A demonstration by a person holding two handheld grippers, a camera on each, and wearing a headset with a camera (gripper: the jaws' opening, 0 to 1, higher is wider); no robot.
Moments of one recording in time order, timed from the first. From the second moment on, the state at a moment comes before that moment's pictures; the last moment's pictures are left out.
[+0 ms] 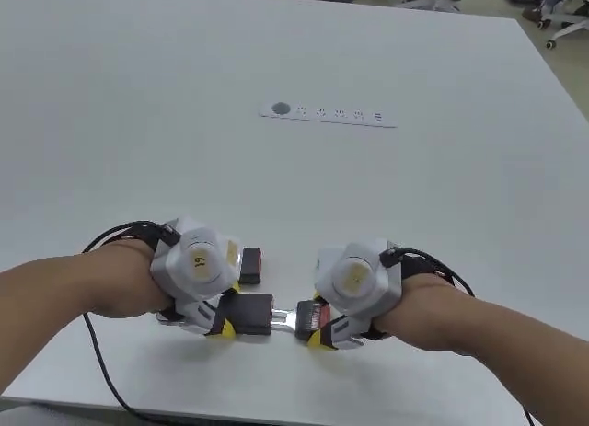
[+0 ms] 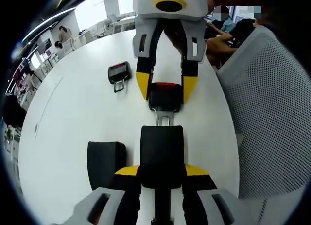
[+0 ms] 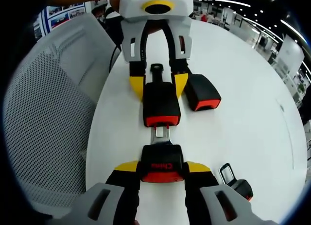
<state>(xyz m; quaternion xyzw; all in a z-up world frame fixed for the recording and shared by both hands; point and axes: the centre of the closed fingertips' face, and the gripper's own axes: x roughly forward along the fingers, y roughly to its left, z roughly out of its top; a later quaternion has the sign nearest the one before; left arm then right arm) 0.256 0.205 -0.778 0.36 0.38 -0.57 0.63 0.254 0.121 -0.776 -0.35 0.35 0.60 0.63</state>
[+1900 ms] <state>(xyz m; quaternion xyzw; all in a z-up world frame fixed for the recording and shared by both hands) 0.257 0.205 -0.777 0.35 0.39 -0.58 0.63 0.255 0.143 -0.776 -0.35 0.35 0.59 0.63</state>
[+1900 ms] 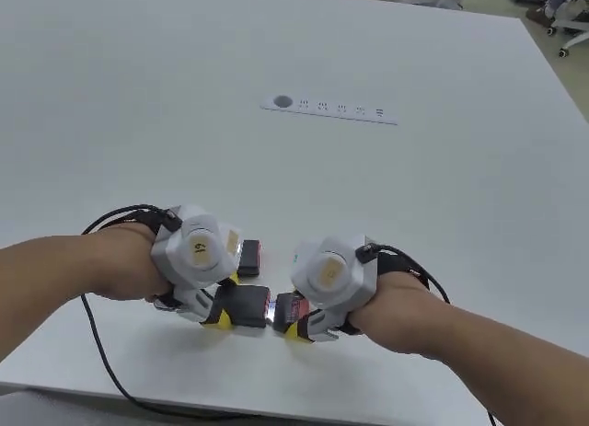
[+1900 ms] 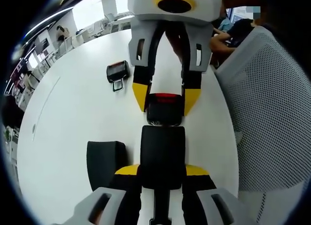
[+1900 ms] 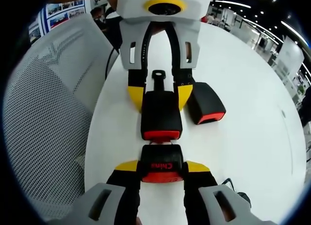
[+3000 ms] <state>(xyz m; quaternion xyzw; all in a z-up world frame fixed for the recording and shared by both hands) 0.255 0.209 -0.779 0.35 0.40 -0.56 0.64 0.255 0.144 -0.779 -0.34 0.33 0.61 0.63</state>
